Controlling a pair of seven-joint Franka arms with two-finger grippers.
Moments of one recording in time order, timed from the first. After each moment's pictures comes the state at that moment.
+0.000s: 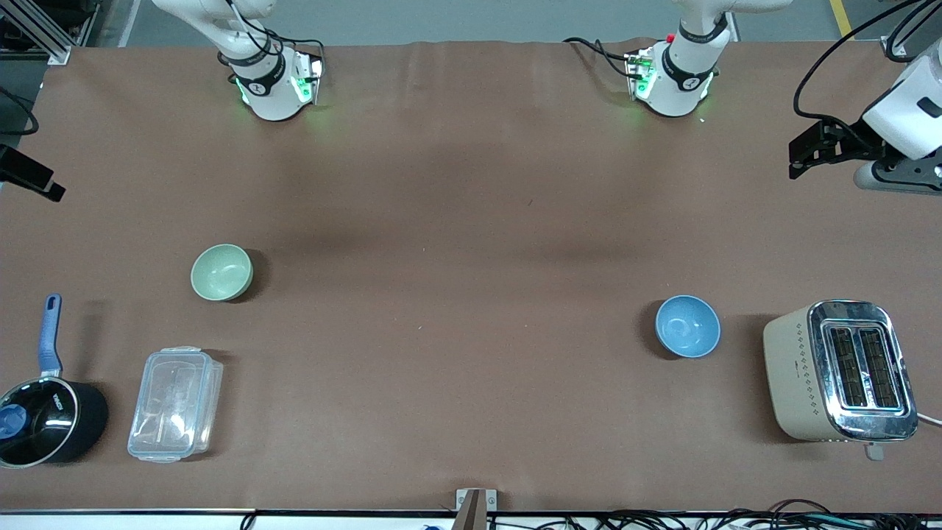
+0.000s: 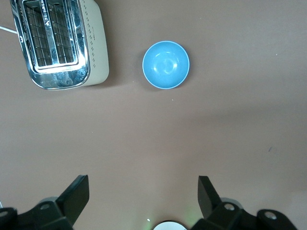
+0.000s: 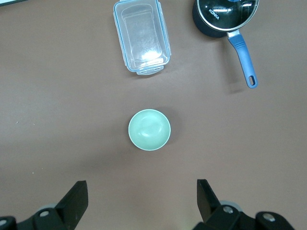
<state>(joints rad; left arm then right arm) -0.11 0.00 -0.02 -1.51 0.05 1.45 0.04 -0.09 0.02 -0.02 -1.44 0.00 1.47 0.11</state>
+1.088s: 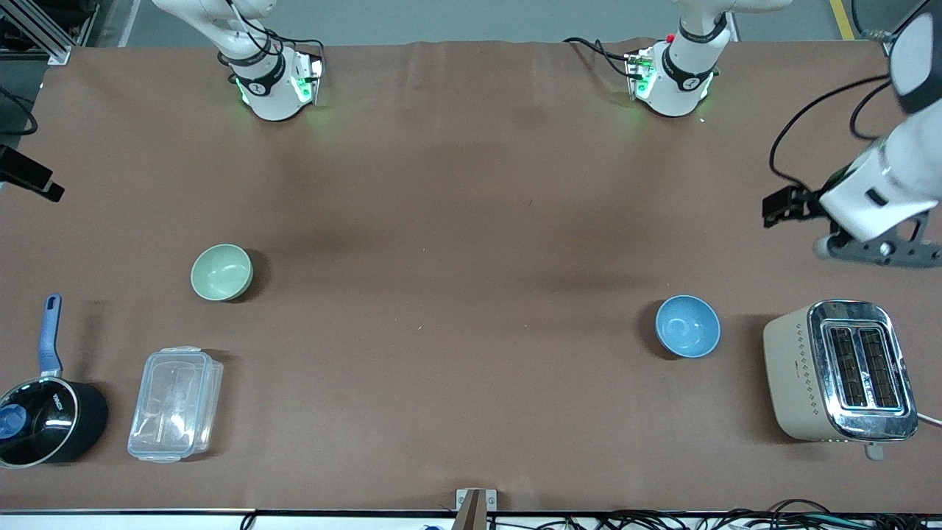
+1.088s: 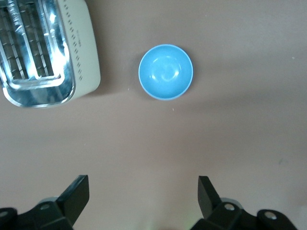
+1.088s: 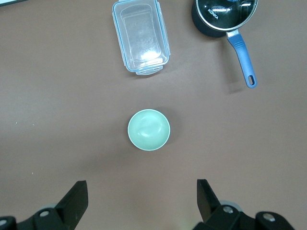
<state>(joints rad) -0.11 0.20 -0.02 -1.48 0.05 1.55 0.04 -0.09 0.02 -0.02 -1.44 0.00 1.47 0.10</state>
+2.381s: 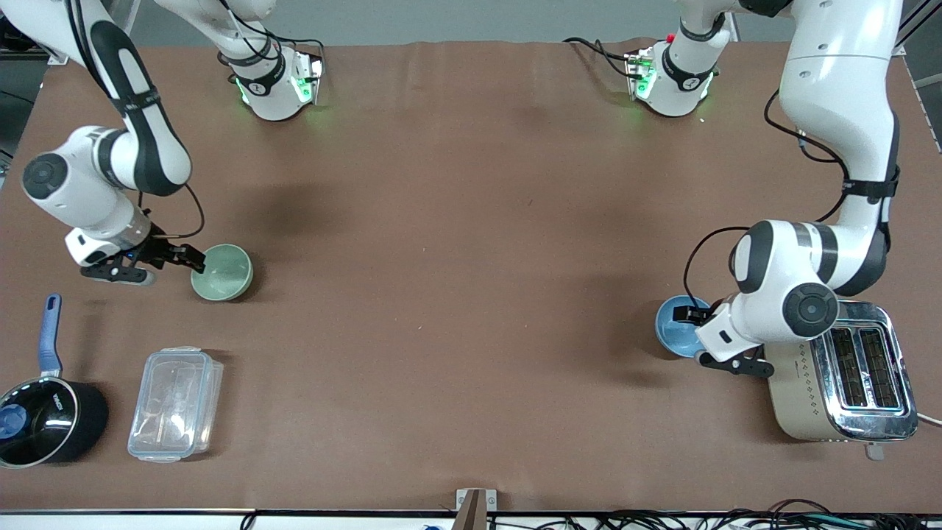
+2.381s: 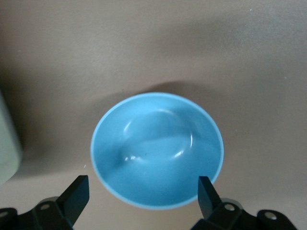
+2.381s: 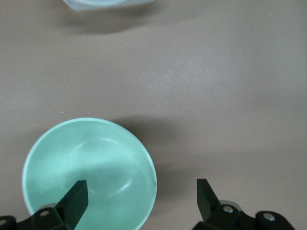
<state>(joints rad) -0.12 0.63 -0.02 -1.58 0.05 2.04 0.04 -0.17 0.20 -0.03 -2.37 0.00 2.63 -0.08</state>
